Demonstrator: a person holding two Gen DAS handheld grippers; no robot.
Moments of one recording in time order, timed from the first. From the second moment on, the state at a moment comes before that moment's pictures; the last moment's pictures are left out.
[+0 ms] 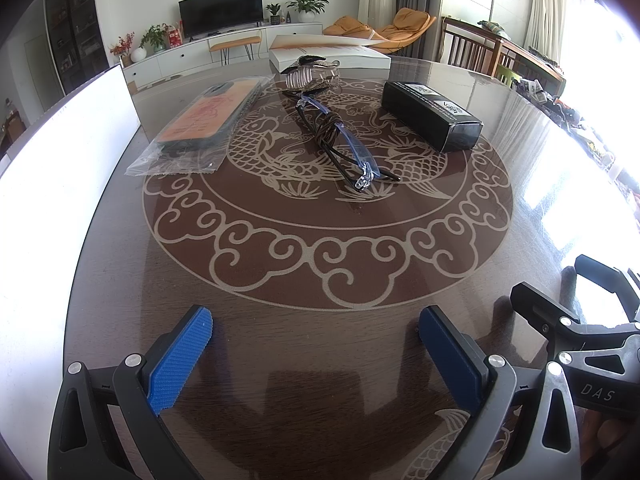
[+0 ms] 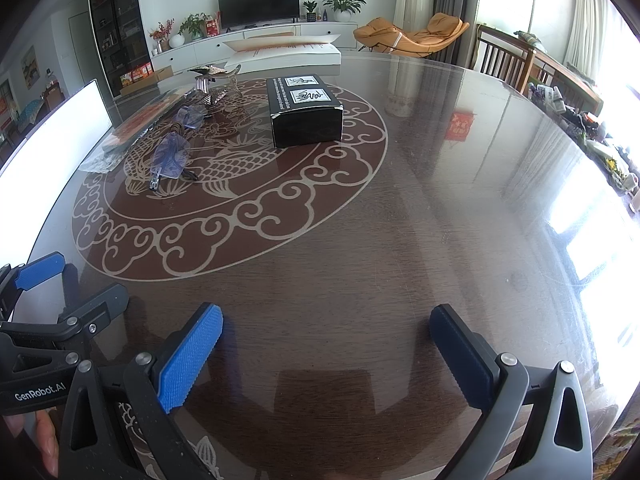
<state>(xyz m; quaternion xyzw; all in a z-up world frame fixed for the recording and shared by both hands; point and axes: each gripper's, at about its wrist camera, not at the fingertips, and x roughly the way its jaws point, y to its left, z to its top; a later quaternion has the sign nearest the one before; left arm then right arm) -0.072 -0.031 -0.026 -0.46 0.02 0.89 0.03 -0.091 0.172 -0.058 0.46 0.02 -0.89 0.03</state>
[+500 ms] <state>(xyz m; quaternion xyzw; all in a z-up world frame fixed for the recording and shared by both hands) -0.143 -0.027 0.009 -0.44 0.00 0.90 0.05 -0.091 0.172 -0.058 0.46 0.02 -0.89 0.03</state>
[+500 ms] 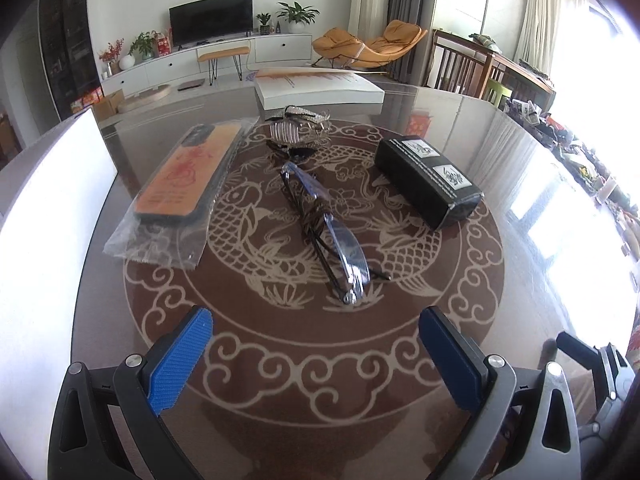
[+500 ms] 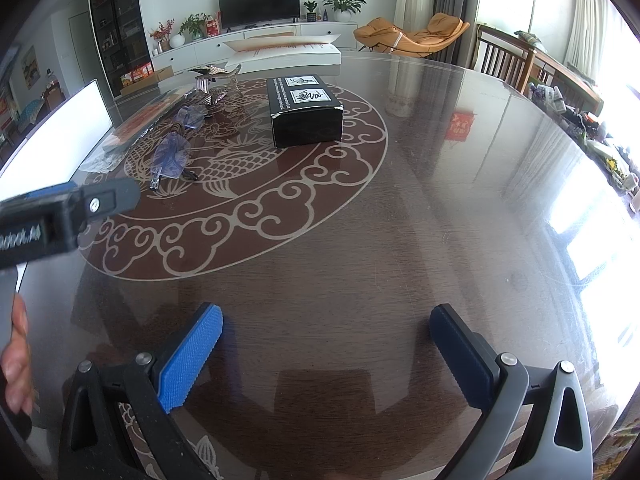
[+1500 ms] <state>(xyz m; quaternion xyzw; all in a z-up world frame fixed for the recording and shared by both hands) -0.066 -0.062 -0.022 -0.46 0.01 0.89 0.02 -0.090 0.171 -0.058 0.46 0.02 -0.89 0.03</state>
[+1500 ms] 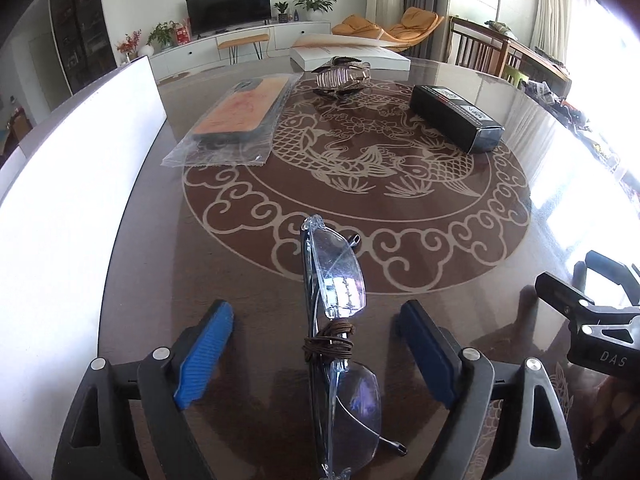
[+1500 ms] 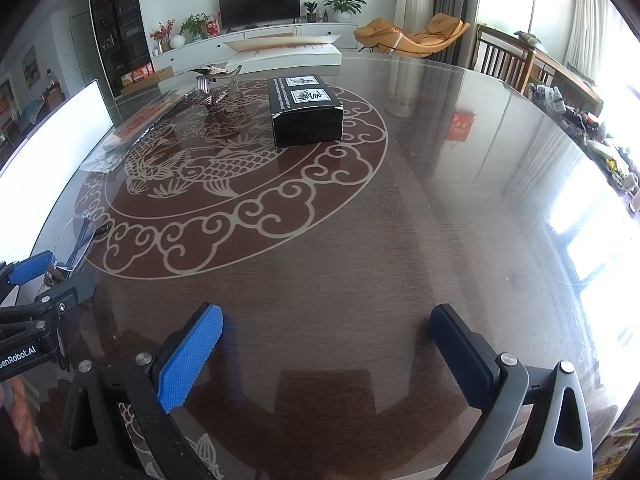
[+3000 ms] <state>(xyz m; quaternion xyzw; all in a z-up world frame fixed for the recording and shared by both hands) -0.064 -0.068 -0.026 -0.46 0.01 0.89 0.01 -0.212 0.143 -0.044 0.53 0.06 -0.84 0.12</state>
